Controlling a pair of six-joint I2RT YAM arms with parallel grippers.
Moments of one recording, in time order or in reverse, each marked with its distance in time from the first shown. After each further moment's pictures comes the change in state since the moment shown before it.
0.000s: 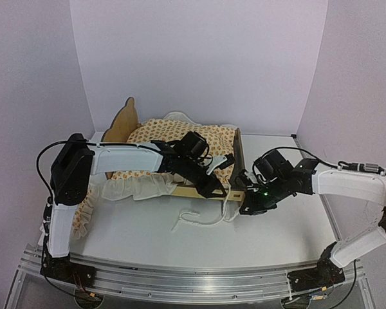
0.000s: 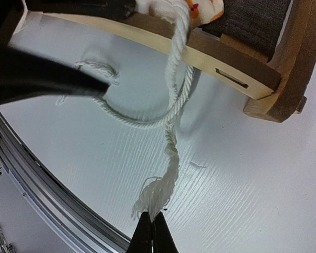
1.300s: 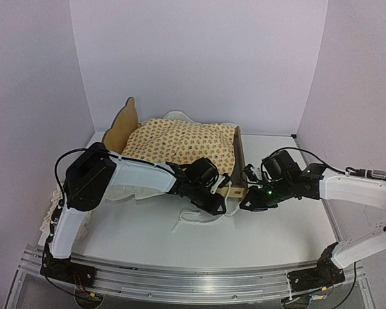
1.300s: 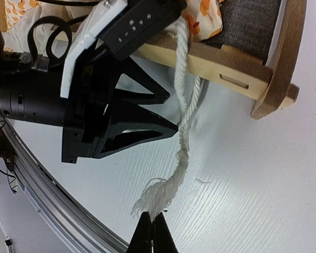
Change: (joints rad) left arm -0.077 0.112 -0.065 0.064 -0.208 -0.456; right arm -0.027 -0.074 -0.075 0.132 -0.004 0.064
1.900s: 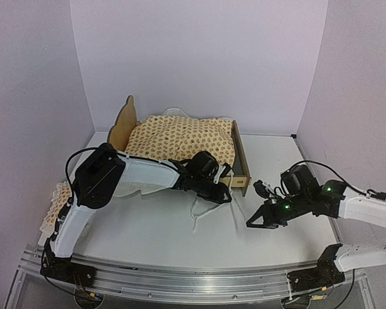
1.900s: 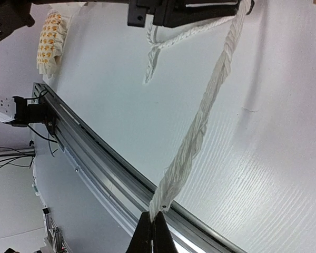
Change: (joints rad) left arm 0.058 0.115 0.118 0.137 0.079 -0.091; right arm 0.000 -0.265 -0.205 -0.014 -0.240 0.120
